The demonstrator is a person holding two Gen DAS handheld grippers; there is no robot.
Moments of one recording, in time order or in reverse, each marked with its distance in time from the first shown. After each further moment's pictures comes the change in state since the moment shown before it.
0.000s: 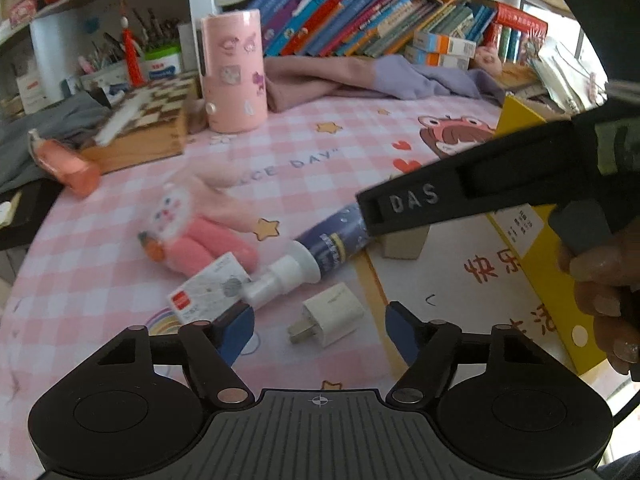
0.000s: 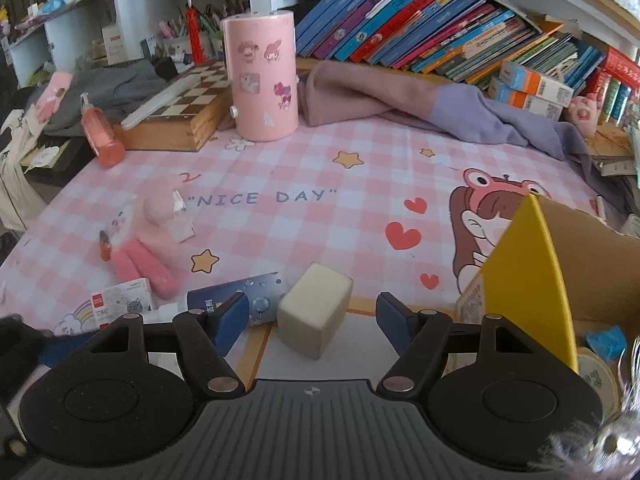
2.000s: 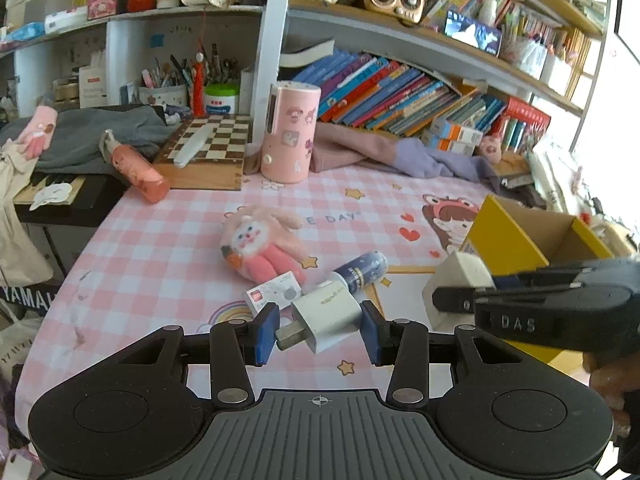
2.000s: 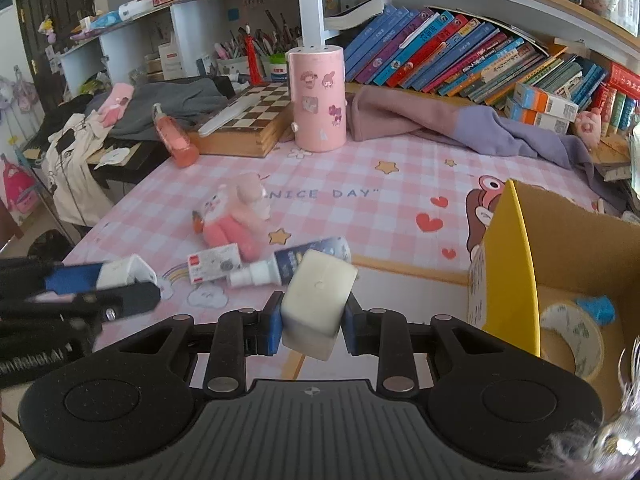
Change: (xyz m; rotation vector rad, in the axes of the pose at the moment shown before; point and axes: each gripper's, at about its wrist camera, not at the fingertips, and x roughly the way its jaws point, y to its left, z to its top) left arm -0.113 0.044 -0.020 -0.182 -0.173 -0.033; right arm -0.091 0.022 -0.041 -0.032 -0.065 0.110
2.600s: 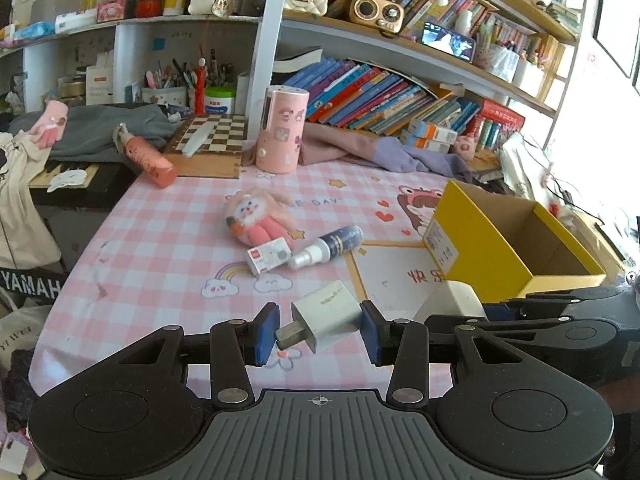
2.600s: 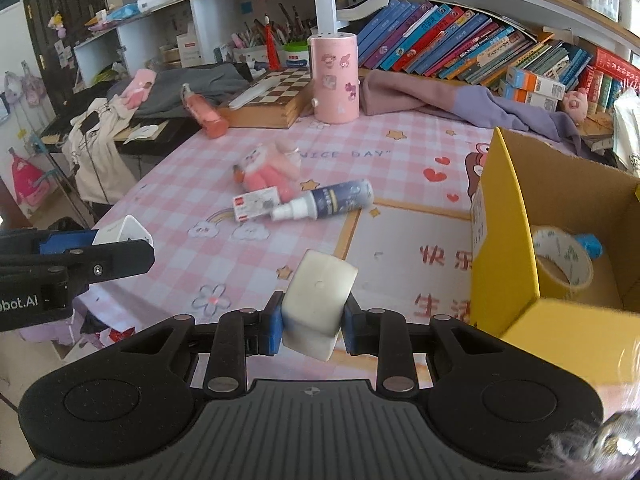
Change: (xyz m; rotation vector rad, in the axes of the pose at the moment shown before) left arm -0.067 -0.001 -0.039 0.006 -0.009 -0.043; right arm -0.056 0.033 -0.060 0.017 0.013 0.005
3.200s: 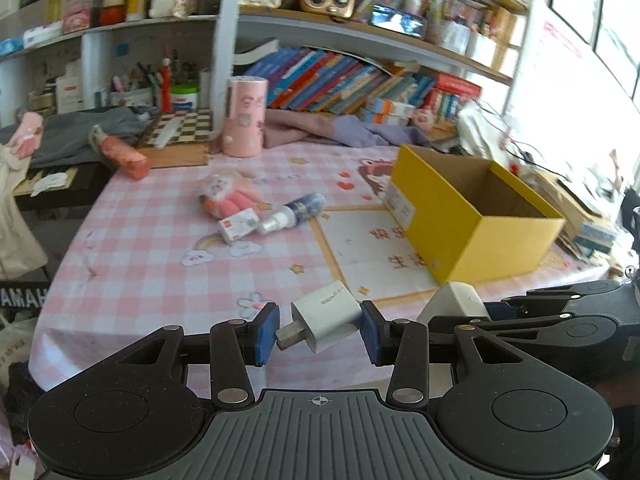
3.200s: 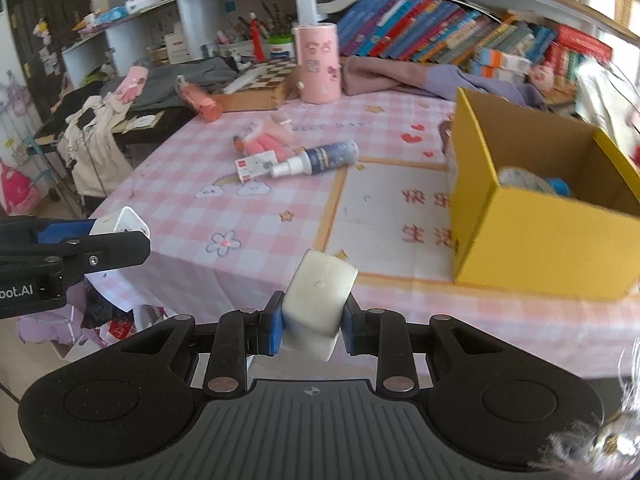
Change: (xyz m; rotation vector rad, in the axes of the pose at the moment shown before) left arm -0.033 -0.016 -0.032 0.104 0.035 -0.084; right arm -0.044 0.015 -0.057 0.074 0.006 -0.057
